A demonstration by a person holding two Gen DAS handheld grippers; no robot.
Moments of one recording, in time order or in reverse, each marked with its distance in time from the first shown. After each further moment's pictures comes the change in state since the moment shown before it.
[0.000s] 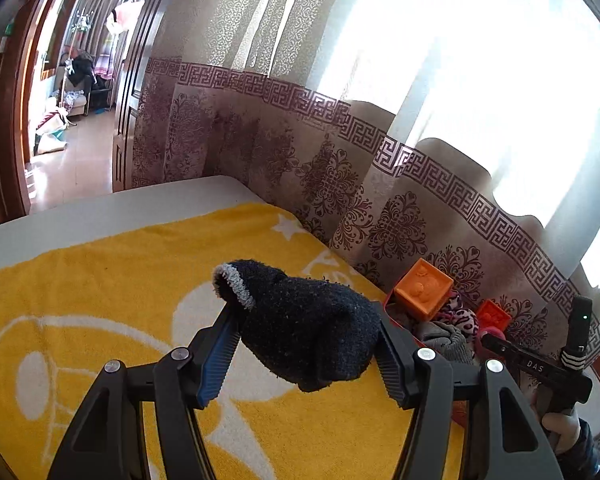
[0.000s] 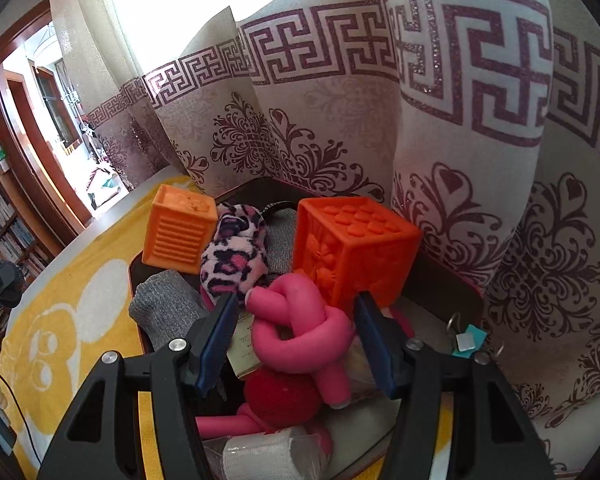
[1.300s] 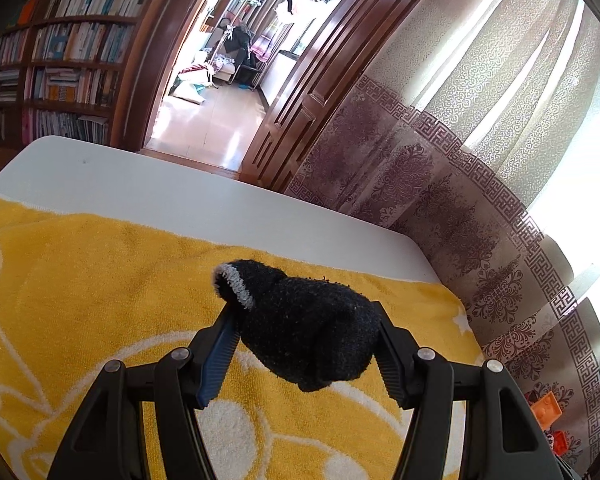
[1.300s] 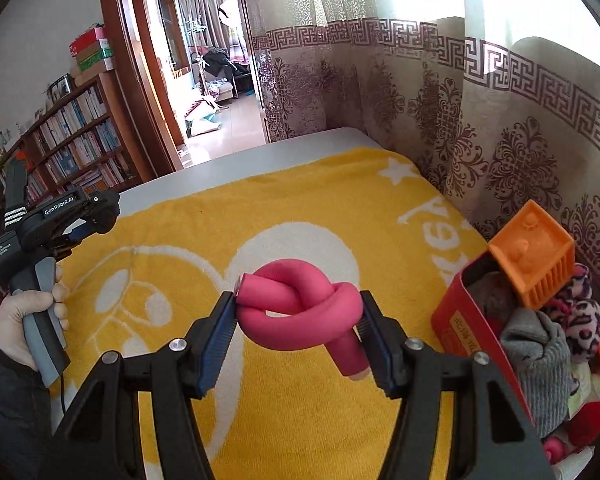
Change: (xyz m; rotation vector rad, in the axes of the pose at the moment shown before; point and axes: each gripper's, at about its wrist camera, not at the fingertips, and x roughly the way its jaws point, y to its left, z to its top) left arm -0.040 0.232 -0.007 -0.469 -0.153 0.309; right arm 0.032 0.237 -0.023 -0.360 0.051 0.240
